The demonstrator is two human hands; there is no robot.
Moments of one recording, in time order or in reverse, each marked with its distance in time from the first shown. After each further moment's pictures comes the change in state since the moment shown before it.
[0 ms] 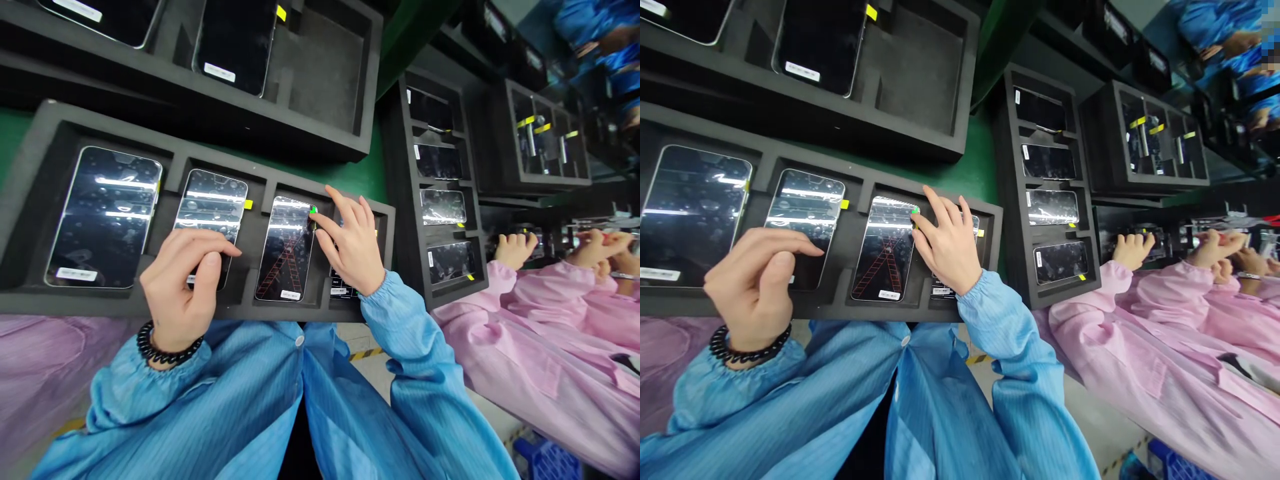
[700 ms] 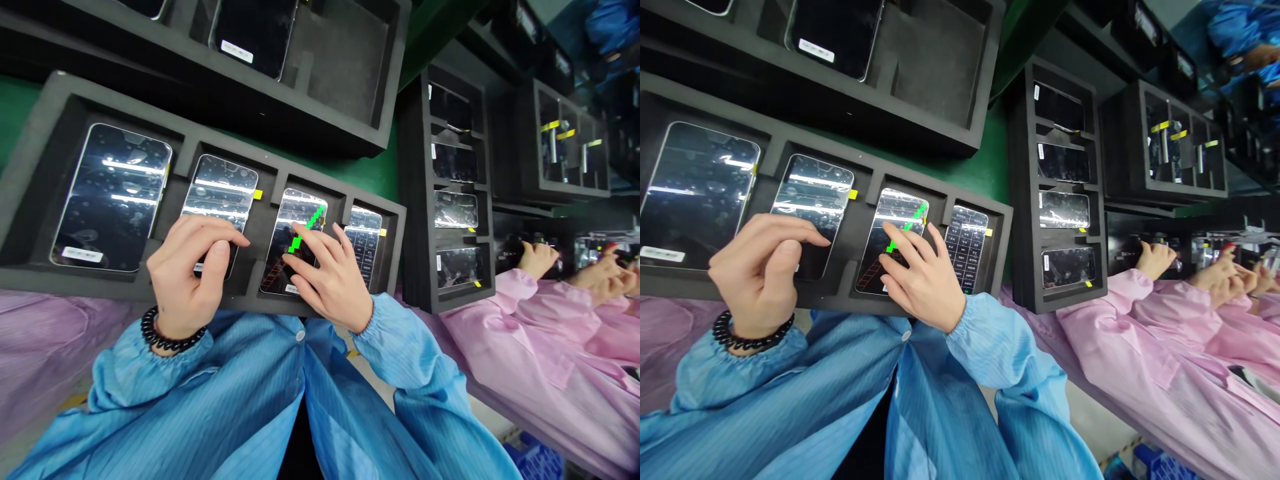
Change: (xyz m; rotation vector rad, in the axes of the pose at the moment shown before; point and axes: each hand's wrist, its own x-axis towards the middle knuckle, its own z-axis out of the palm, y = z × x) left_hand 0.002 0.000 -0.001 0.014 -0.007 0.006; right_hand -0.026 -0.044 -0.005 0.183 -0.068 -0.253
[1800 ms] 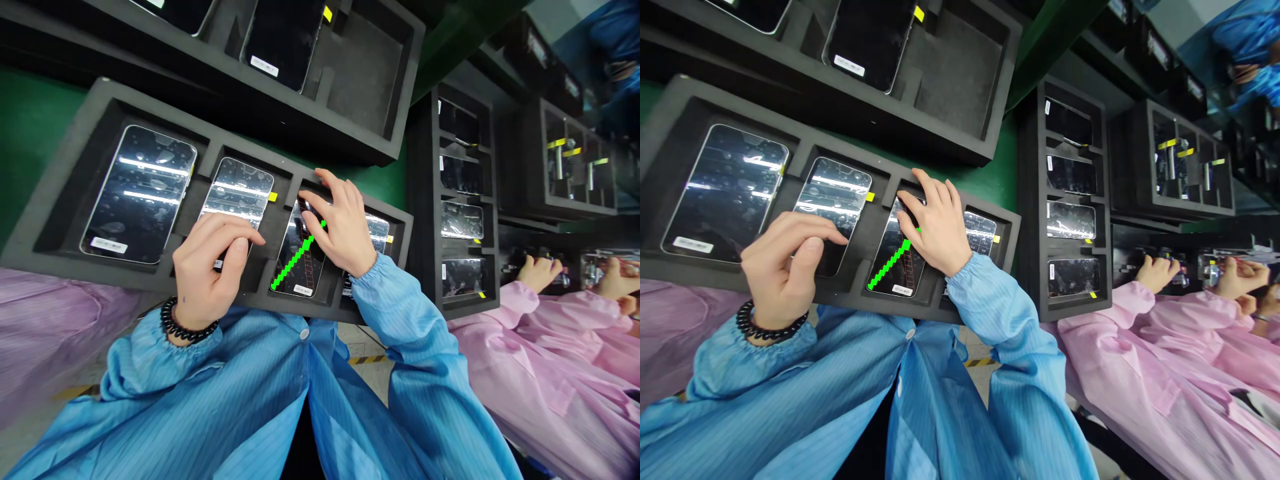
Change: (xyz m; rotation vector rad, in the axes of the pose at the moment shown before) left_hand 0.001 0.002 0.000 -0.031 -0.003 0.009; right_hand 0.067 0.038 0.002 -0.041 -0.006 0.174
